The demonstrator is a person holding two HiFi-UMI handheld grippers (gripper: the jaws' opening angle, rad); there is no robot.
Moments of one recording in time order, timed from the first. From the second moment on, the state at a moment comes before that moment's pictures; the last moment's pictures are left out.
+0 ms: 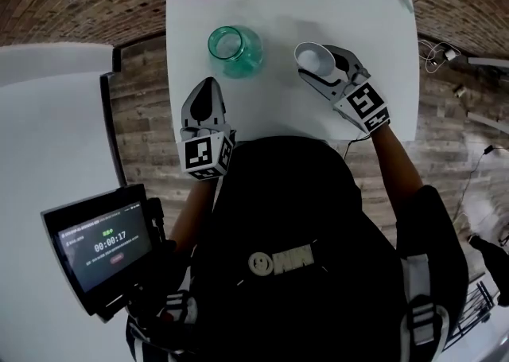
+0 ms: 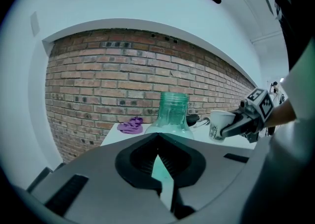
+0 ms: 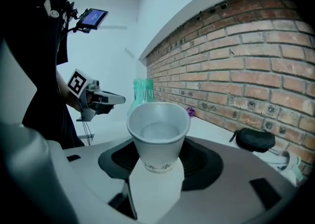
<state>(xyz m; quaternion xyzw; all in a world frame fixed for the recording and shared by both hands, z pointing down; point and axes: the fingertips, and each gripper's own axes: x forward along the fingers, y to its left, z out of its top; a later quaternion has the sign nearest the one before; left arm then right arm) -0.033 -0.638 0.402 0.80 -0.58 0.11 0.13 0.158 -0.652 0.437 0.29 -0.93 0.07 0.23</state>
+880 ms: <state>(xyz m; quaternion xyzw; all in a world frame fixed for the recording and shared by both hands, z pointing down) -0.054 -0.654 0.409 0.84 -0.52 0.07 0.15 0.092 -0.689 0.347 0.26 -0.88 -0.02 0.41</state>
